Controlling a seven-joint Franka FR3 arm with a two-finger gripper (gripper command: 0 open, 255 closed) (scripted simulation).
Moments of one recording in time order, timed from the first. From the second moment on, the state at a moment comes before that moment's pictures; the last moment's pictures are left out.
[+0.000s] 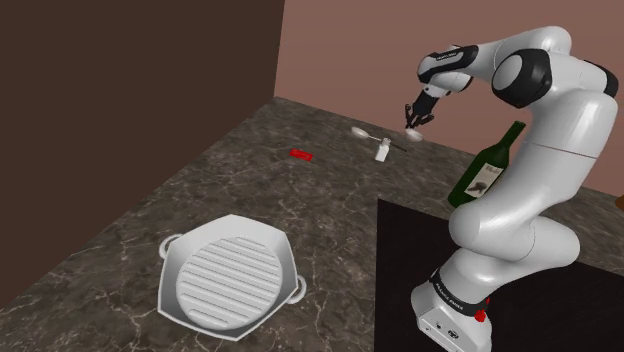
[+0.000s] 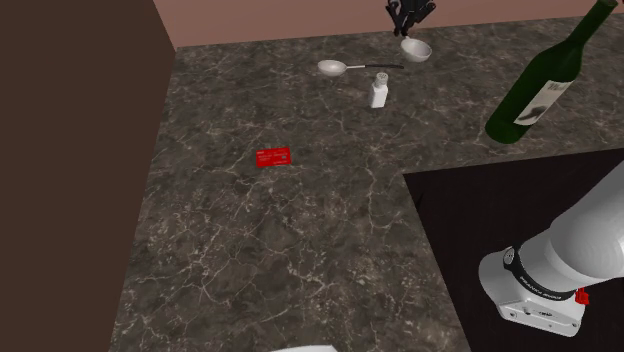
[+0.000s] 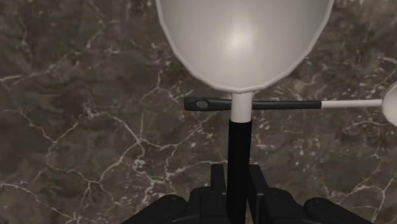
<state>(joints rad) -0.81 0.31 0.02 -1.68 0.08 2.11 0.16</state>
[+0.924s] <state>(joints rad) -0.81 0.37 0.02 -1.78 0.08 2.27 0.14</state>
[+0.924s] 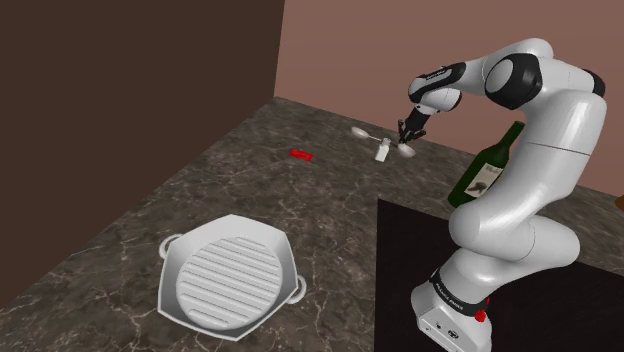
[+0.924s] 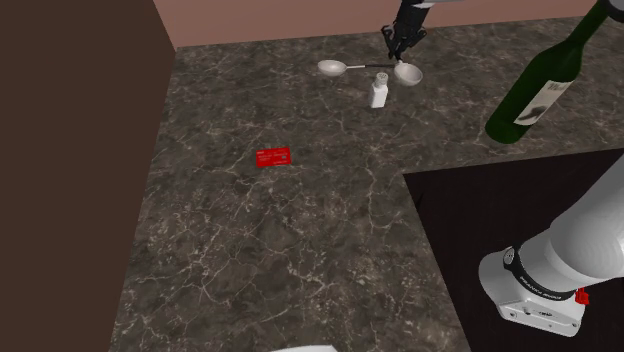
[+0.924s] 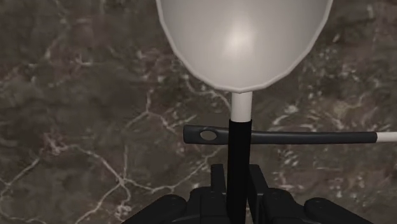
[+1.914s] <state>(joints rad) -0.81 0.39 0.02 -1.80 0.09 2.31 0.14</state>
